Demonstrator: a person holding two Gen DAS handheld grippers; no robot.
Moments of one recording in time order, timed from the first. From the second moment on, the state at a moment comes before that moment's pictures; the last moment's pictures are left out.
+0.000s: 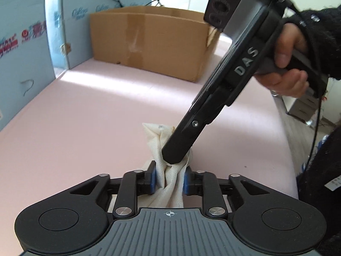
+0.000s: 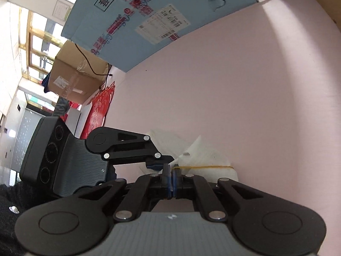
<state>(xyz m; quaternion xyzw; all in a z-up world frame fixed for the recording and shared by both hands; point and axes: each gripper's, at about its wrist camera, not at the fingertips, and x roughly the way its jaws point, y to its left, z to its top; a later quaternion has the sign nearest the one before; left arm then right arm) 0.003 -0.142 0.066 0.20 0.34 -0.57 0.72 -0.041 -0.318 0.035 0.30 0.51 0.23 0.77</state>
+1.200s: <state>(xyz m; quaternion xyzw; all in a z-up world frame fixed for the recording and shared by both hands) -0.107 -0.176 0.038 0.49 0.12 -0.60 0.62 -0.035 -0.326 0.007 0.36 0.54 0.20 0.74</state>
